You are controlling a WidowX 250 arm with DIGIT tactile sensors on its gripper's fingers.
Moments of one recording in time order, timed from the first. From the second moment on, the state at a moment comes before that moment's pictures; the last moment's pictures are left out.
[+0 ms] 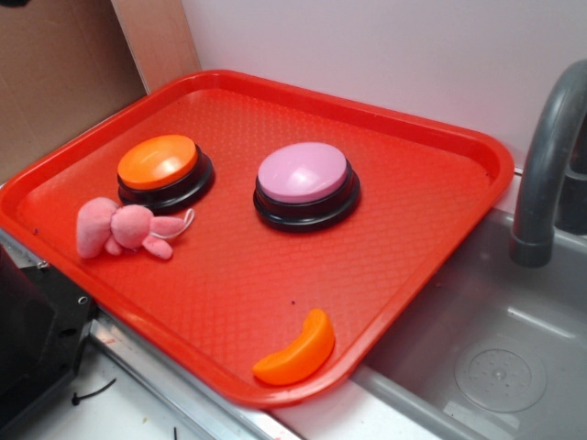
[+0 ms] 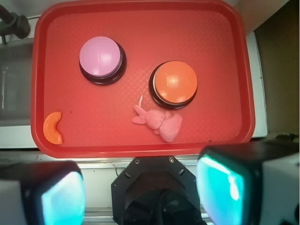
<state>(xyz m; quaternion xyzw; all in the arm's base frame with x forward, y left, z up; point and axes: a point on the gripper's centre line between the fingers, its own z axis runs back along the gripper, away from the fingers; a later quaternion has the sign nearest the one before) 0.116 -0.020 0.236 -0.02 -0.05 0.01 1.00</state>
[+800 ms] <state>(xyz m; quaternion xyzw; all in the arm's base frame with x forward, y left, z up) 0.211 -0.058 0.140 0.03 -0.04 -0.12 0.99</state>
